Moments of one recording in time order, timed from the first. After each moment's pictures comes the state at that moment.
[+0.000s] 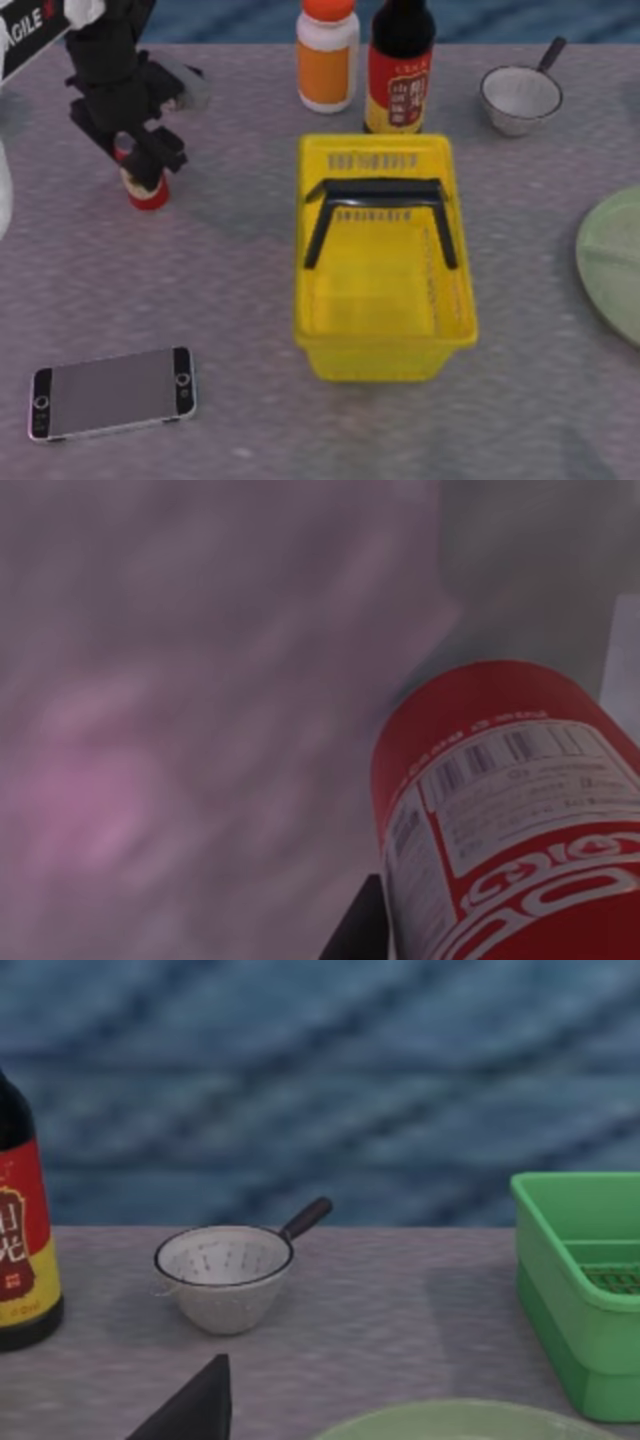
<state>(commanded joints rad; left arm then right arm) -0.18 2.53 2.24 -1.28 0.01 0.65 0.00 0.00 0.00 0.00 0.00 0.00</state>
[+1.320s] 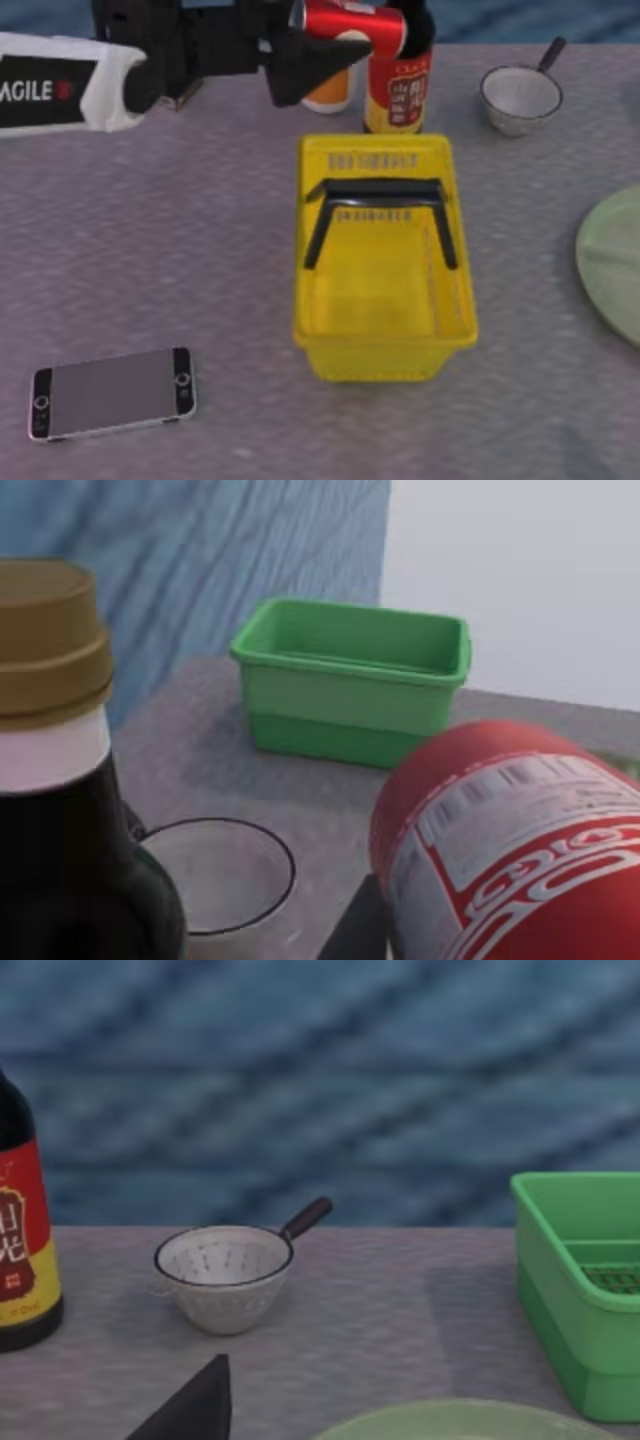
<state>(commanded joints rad) -0.30 2.17 1.48 0.49 1.11 0.13 0.00 0.00 0.00 0.00 0.00 0.00</state>
